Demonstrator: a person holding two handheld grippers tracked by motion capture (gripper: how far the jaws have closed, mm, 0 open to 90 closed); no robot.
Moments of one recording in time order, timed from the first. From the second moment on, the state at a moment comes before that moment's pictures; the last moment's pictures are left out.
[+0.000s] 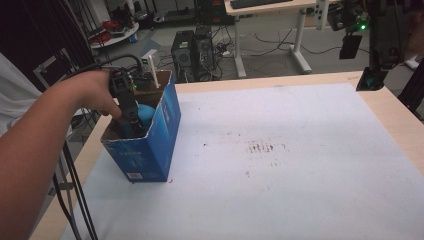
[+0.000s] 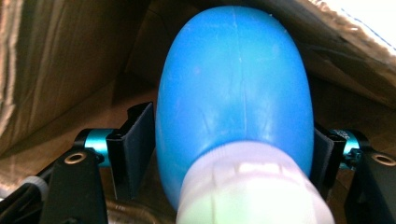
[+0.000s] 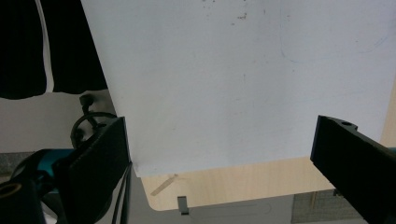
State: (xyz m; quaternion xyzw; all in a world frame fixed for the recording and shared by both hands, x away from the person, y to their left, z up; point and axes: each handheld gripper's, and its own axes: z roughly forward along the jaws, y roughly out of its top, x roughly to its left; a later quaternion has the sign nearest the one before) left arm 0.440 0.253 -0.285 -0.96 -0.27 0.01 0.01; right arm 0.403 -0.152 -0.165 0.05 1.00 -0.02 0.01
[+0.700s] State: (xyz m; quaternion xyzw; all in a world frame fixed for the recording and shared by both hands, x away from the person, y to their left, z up) left arm 0.431 0.262 -0.245 -0.96 -0.27 0.00 -0.01; right arm 0.404 -0.151 -0.165 0.05 1.00 -0.02 0.01
